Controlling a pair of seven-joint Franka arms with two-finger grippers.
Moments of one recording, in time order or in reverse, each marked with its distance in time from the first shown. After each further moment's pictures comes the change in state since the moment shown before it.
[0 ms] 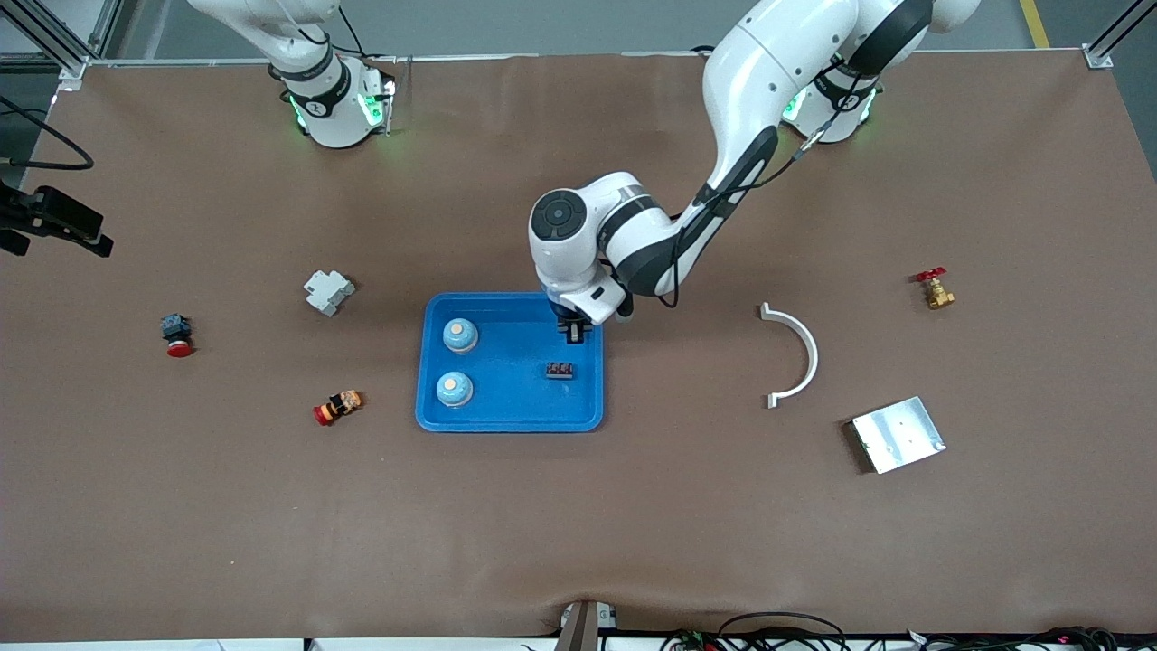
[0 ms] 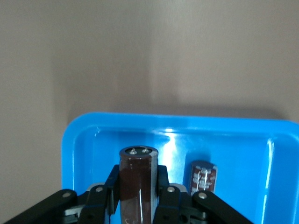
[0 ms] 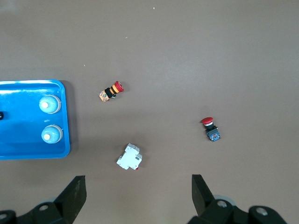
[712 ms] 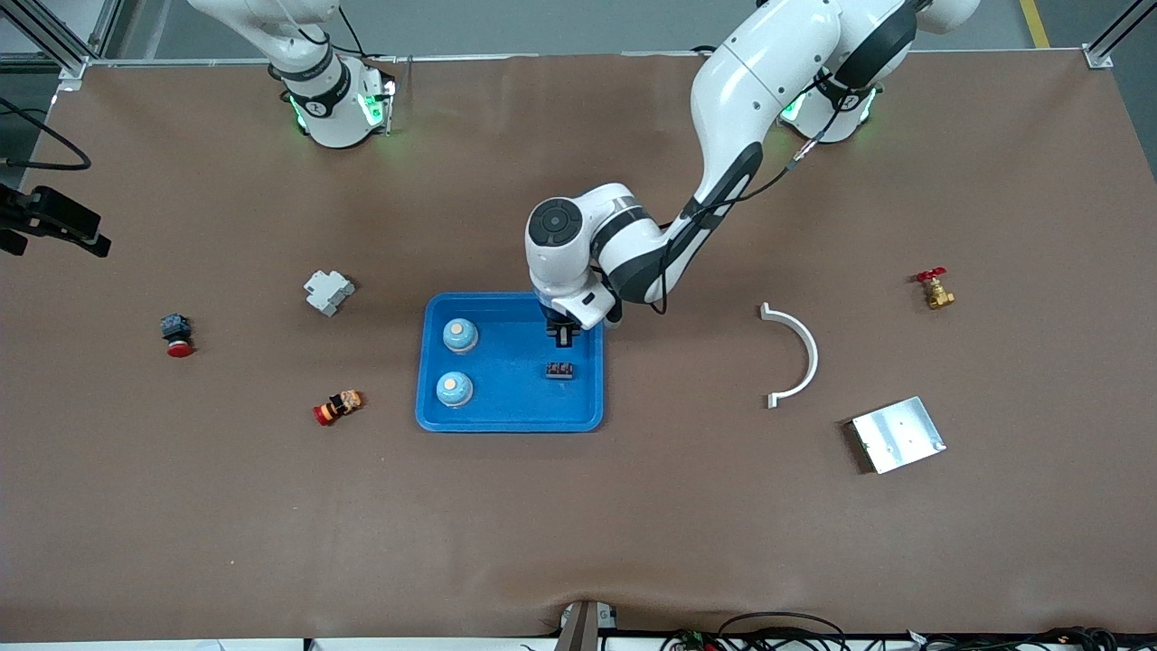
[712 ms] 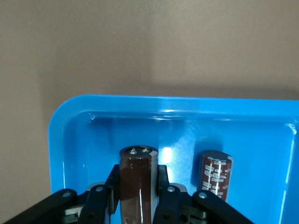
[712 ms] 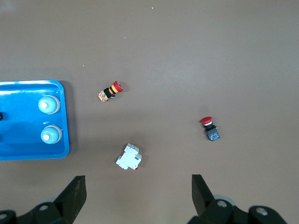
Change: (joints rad) left arm -0.020 0.046 0.010 0.010 0.000 0.062 0.004; right arm -0.001 0.000 -0.003 0.000 0.000 0.000 0.000
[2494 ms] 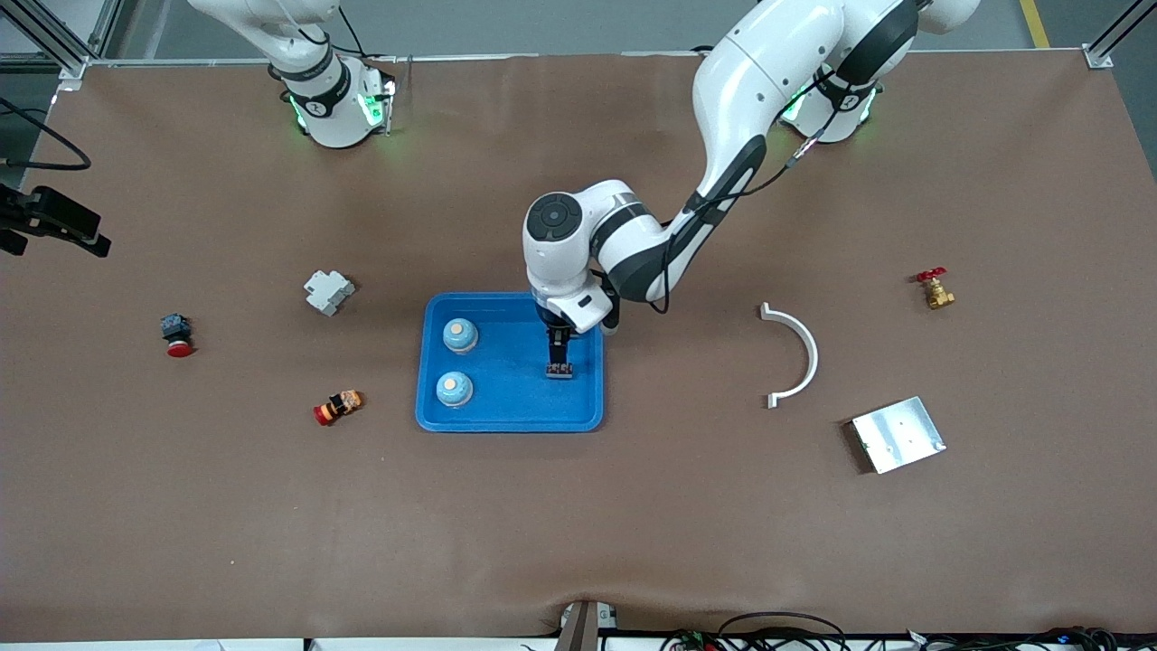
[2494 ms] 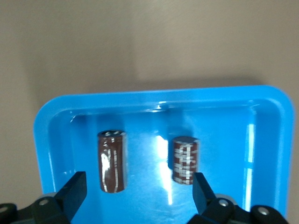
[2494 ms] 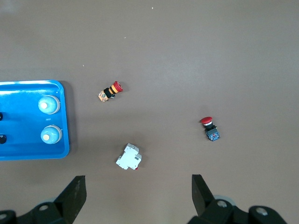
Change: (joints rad) left arm 0.007 -0.028 0.013 0.034 0.003 -0.014 0.107; right arm 0.000 0.000 0.000 0.000 0.000 0.000 0.000
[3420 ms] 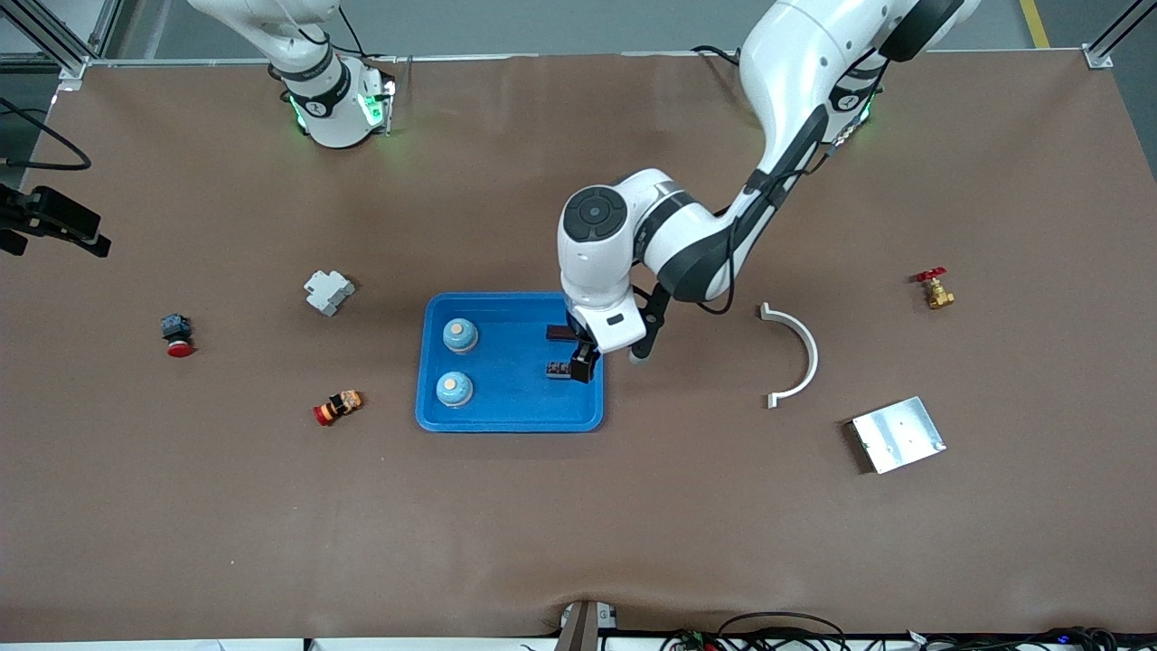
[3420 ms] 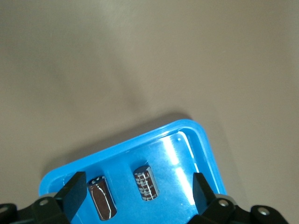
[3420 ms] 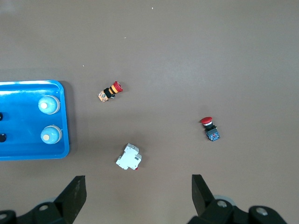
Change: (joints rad) left arm 0.092 -0.137 0.002 0.003 0.002 -0.127 0.435; right arm 0.000 0.000 0.000 0.000 0.000 0.001 0.000
